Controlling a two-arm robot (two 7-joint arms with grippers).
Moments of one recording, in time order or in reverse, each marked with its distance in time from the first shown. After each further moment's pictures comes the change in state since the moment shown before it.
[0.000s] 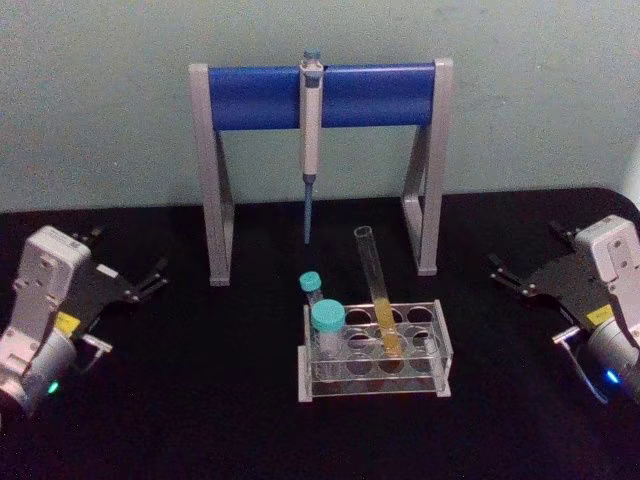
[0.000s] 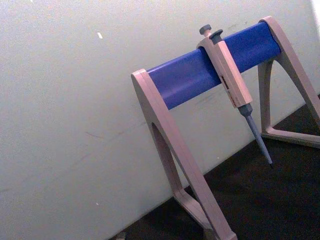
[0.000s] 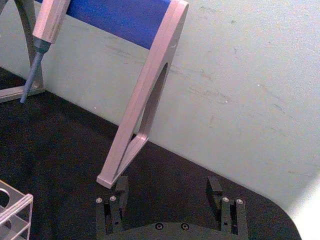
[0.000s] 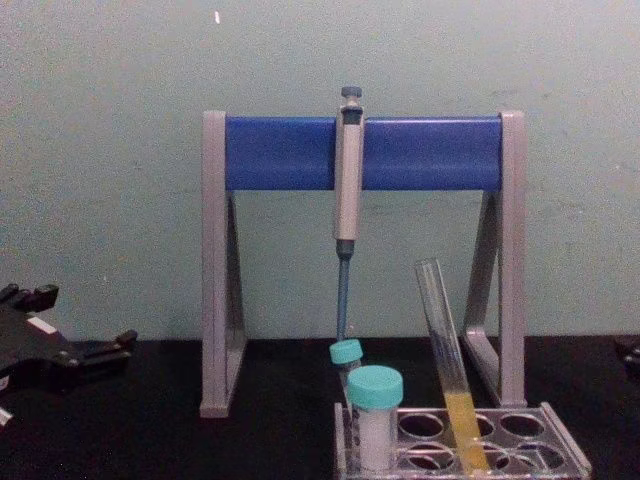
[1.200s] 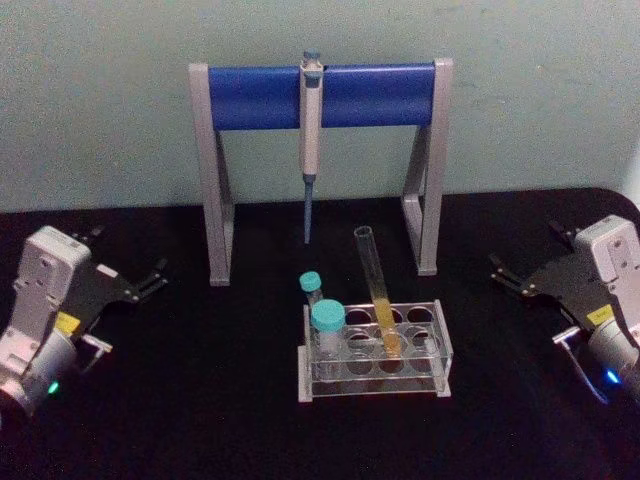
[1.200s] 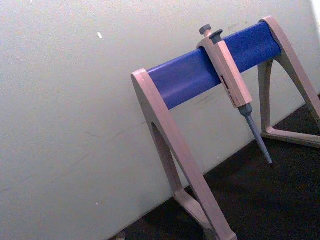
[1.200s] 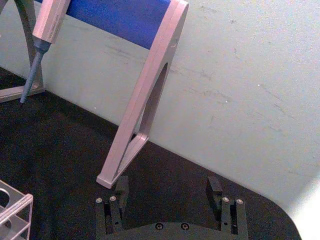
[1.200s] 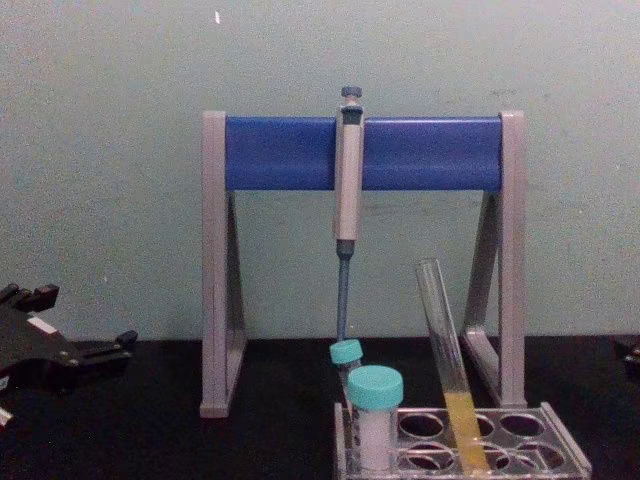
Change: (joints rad) left arm 0.000 0.000 0.000 0.000 0.000 0.000 0.000; right arm 0.000 0.000 0.000 0.000 0.000 0.000 0.000
